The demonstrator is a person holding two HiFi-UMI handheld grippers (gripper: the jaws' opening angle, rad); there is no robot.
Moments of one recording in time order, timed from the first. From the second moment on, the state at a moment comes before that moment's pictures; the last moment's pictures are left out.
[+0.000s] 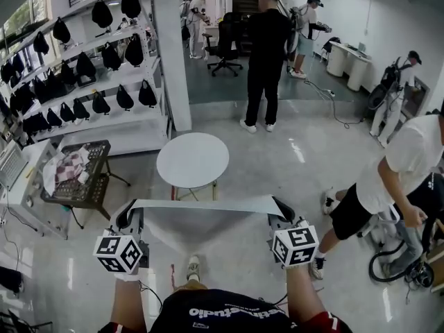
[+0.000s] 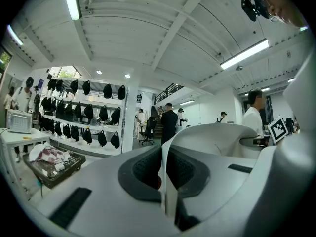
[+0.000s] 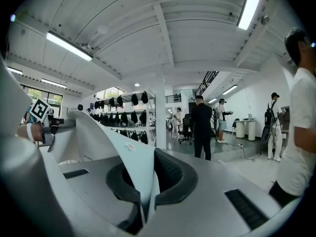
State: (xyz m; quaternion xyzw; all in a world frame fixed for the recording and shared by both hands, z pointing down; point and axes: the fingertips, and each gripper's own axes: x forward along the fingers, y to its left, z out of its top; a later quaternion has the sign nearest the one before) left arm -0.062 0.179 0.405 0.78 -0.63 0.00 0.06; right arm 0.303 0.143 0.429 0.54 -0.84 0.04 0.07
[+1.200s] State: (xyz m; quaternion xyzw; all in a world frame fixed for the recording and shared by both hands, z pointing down) left arm -0.091 0.083 0.412 0.81 -0.58 0.00 0.06; right arm 0.268 0.055 0.446 0.48 -0.87 0.09 0.06
